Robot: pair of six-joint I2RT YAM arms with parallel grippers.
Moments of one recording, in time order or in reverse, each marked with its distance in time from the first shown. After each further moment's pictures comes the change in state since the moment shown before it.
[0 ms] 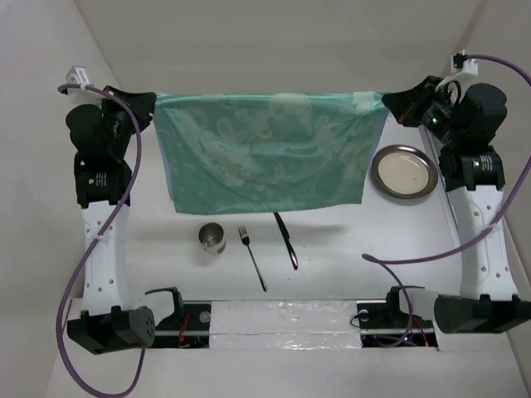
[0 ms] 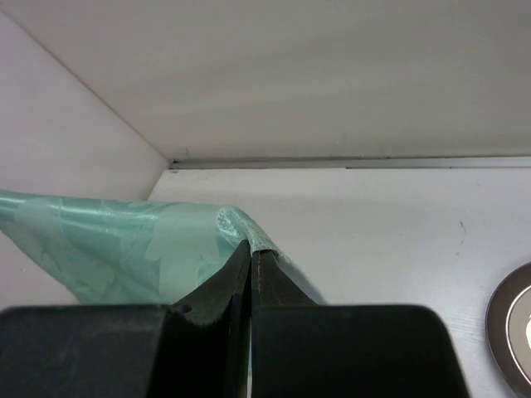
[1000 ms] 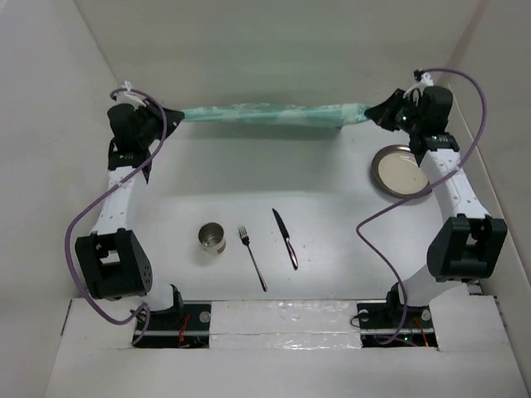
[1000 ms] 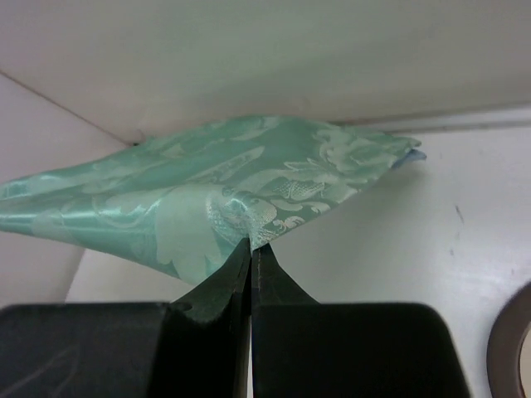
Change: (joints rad) left arm -0.002 0.333 -0.095 0.264 0.153 -0.007; right arm -0.043 0.376 -0.078 0.253 -0.052 0.027
